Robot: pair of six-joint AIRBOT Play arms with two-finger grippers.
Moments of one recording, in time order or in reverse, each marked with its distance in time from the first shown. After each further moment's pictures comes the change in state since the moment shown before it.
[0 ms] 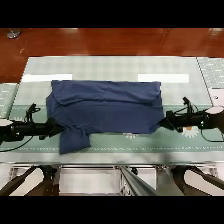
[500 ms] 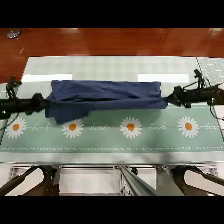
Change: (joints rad) left arm -0.047 -0.079 0.356 -0.012 0.150 -0.024; right arm 0.032 -0.102 0.391 -0.003 -0.001 0.051
